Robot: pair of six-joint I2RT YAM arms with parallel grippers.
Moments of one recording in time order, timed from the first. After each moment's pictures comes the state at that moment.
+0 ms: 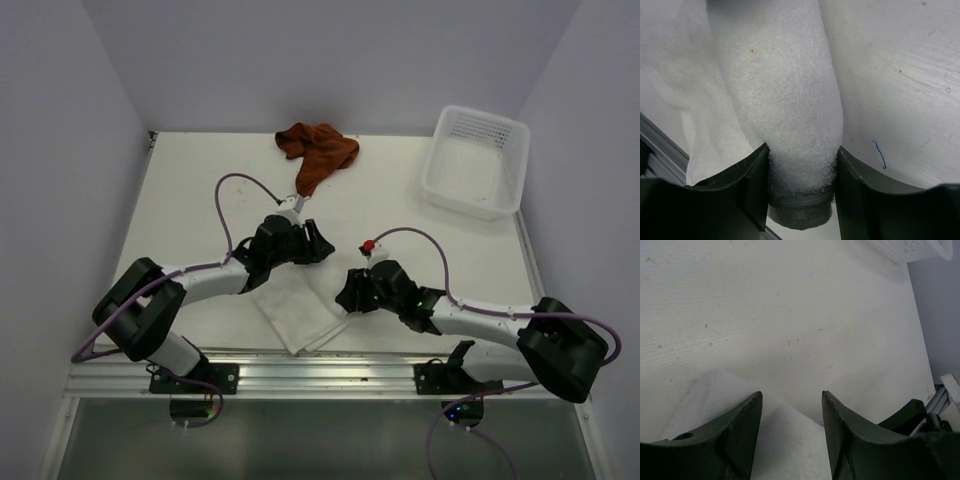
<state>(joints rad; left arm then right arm) -0.68 1.53 0.68 0.38 0.10 -0.72 0.85 1.23 0.41 0.18 0.00 0.66</state>
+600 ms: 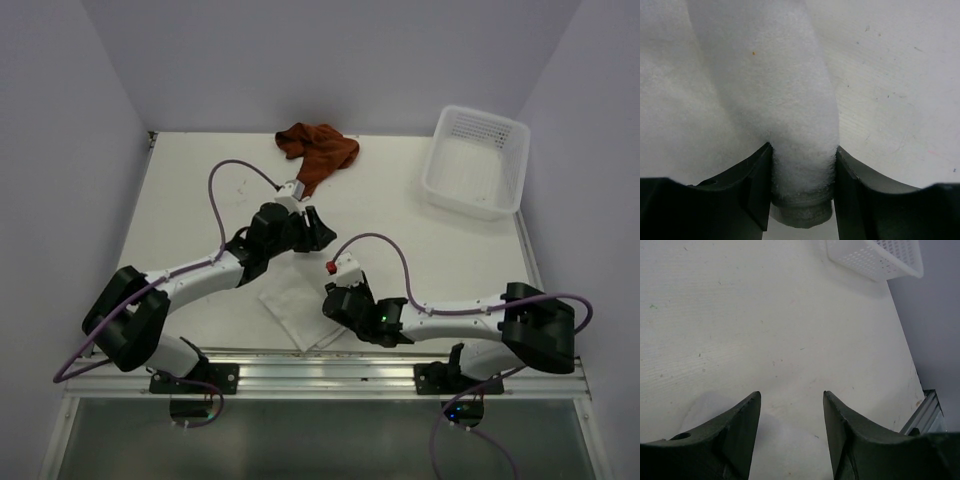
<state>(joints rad) -0.66 1.45 0.78 0.27 0.10 -0.67 1.23 1.37 0.63 -0.13 0.69 0.56</state>
